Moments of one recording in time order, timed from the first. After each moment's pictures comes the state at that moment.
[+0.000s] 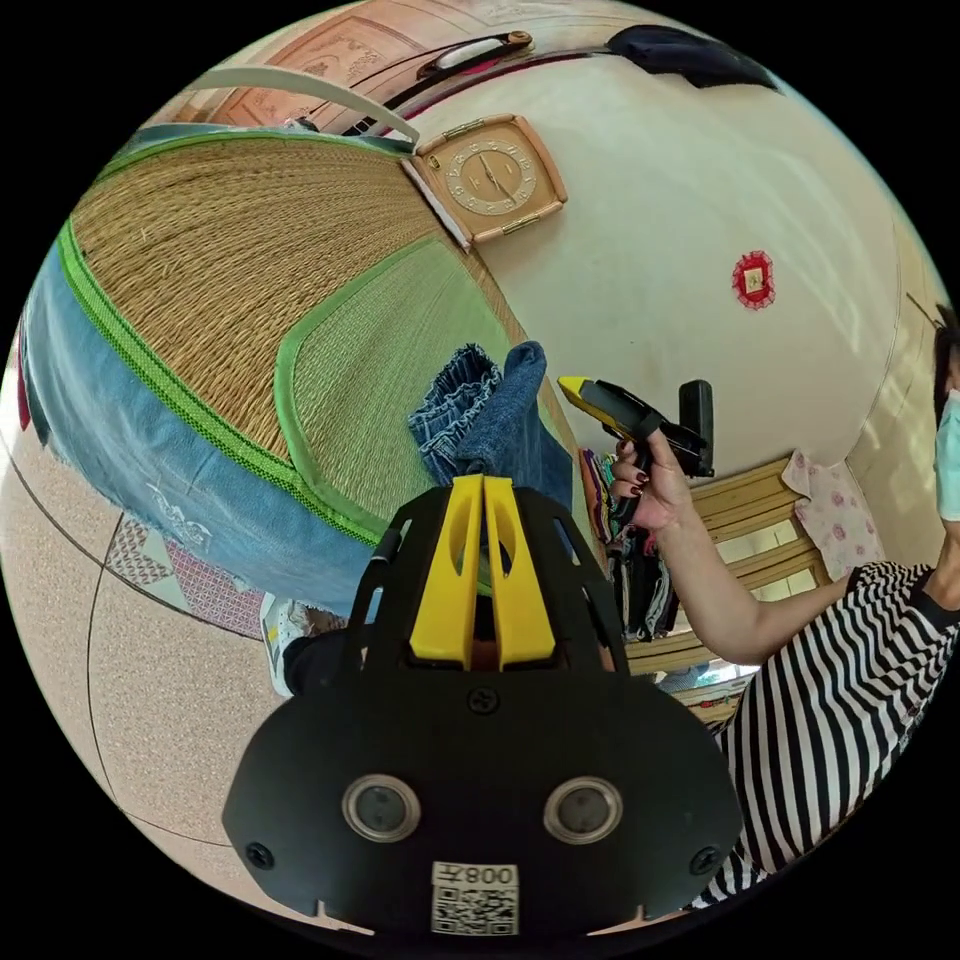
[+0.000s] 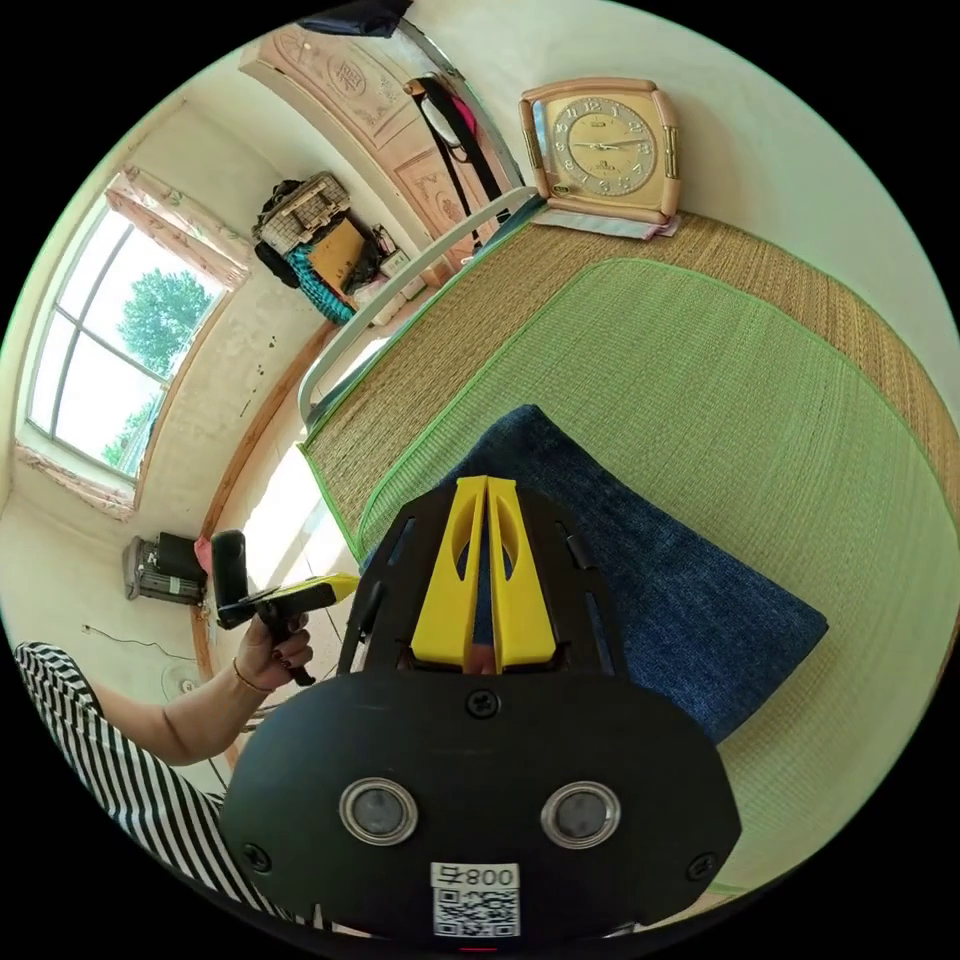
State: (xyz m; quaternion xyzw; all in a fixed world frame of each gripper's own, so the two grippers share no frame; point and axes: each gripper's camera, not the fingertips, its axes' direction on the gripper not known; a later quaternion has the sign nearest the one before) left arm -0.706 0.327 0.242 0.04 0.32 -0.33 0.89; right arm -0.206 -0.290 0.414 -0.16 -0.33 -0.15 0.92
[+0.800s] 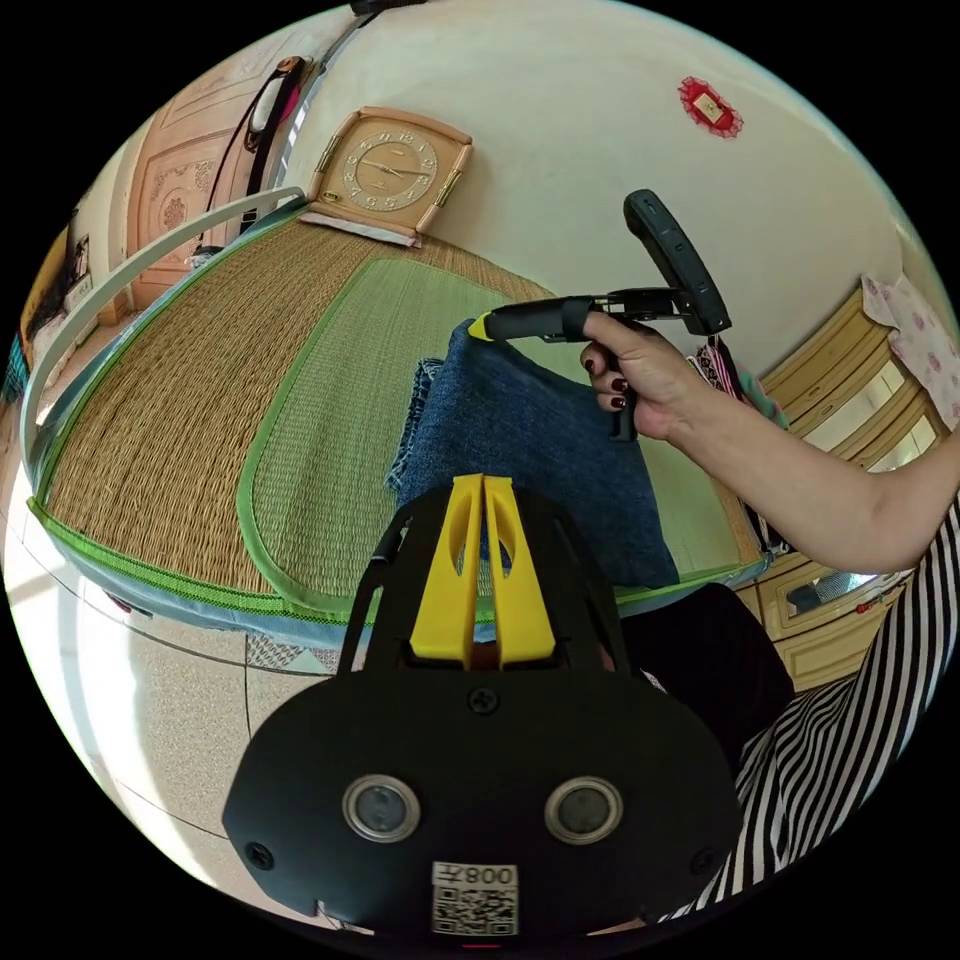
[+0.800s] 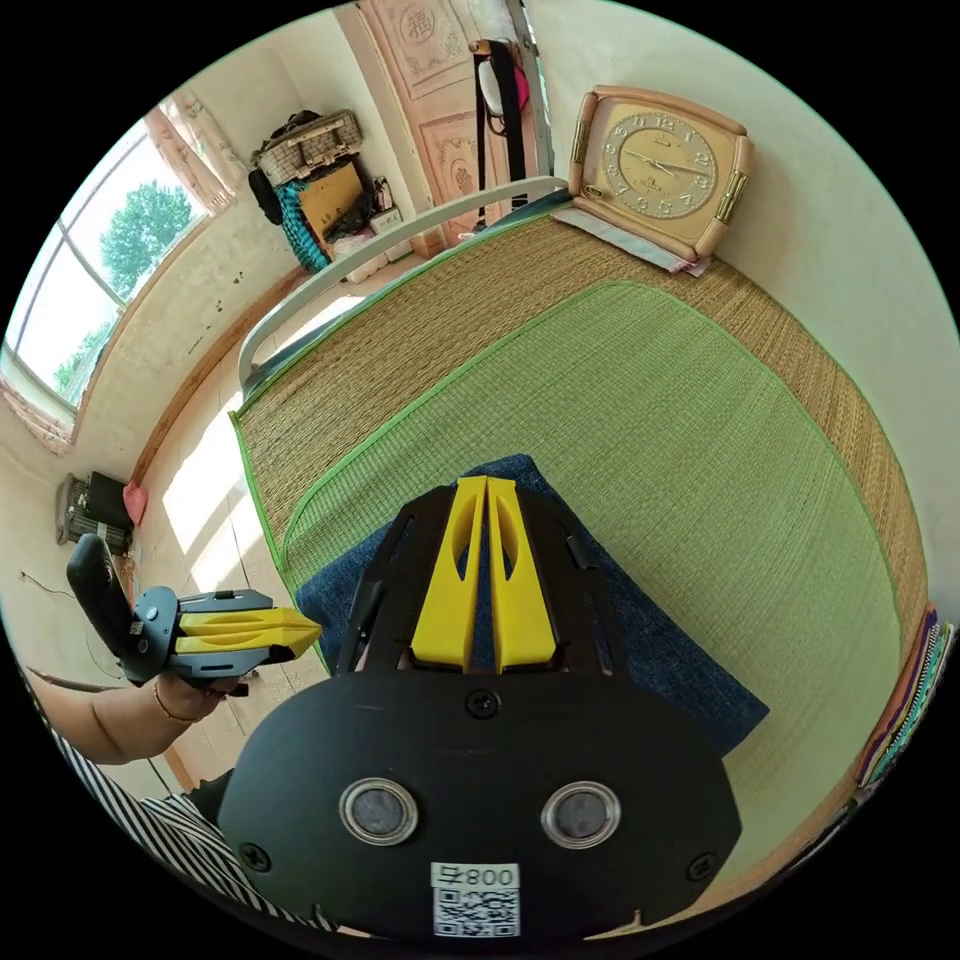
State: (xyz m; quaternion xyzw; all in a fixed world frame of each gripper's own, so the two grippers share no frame) left arm -0.597 0.232 0.227 -0.04 0.17 -0.16 0.97; right arm -0.285 -0.314 0.451 -0.16 -0.25 -0.23 0.93
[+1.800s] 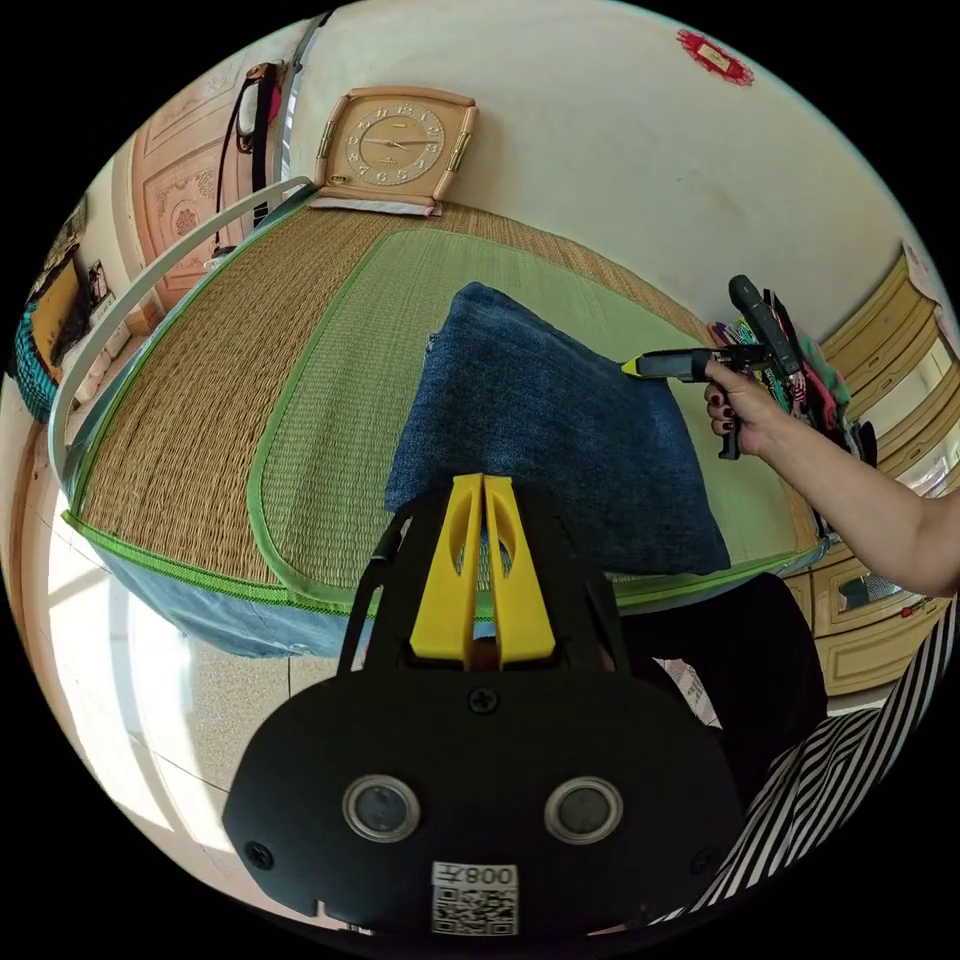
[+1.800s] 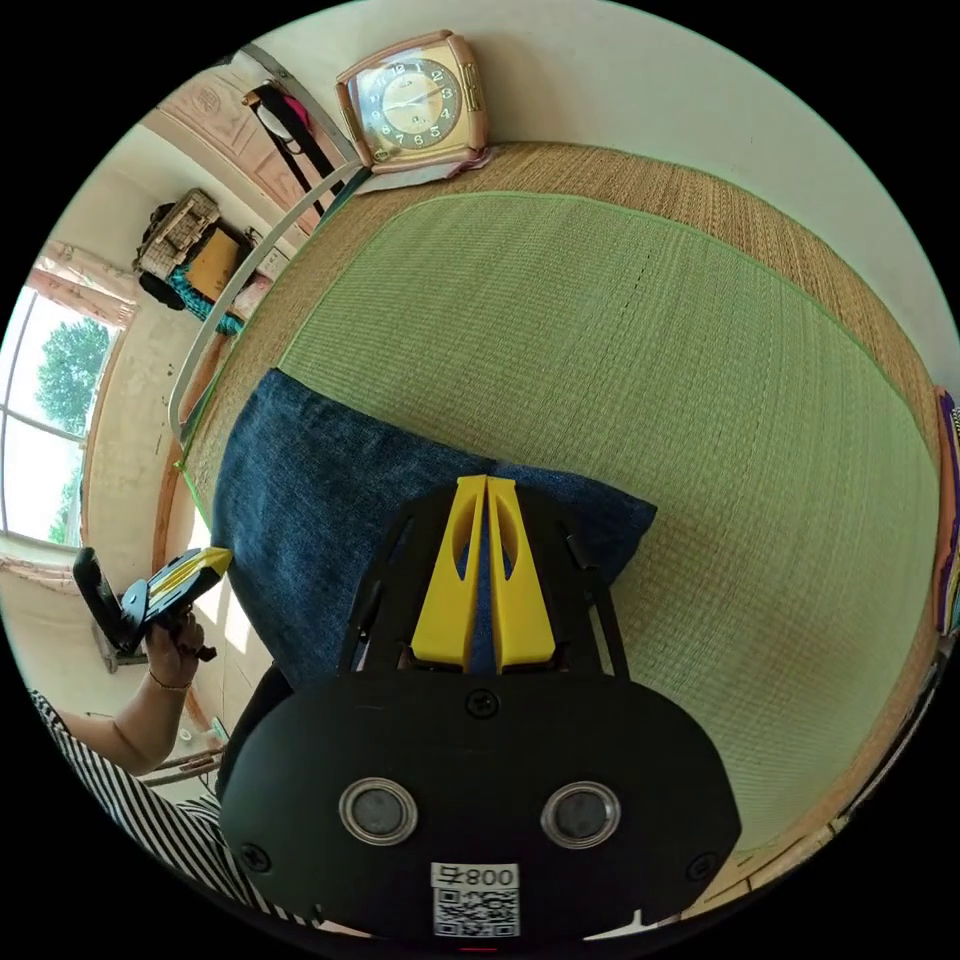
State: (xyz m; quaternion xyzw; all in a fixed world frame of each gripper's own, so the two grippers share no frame) left arm -0.488 0.183 0.209 -0.08 0.10 -0.14 0.98; right arm -0.028 -0.258 0.484 -0.20 -0.25 -0.07 0.95
